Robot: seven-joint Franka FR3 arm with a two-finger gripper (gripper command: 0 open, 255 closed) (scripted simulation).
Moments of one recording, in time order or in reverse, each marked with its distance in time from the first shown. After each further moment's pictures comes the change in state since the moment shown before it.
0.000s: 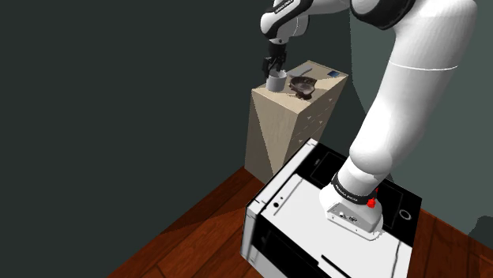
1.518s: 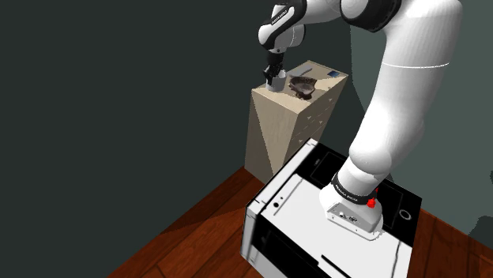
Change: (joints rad) arm -0.009 0.067 0.007 -0.020 0.027 0.085 -0.018
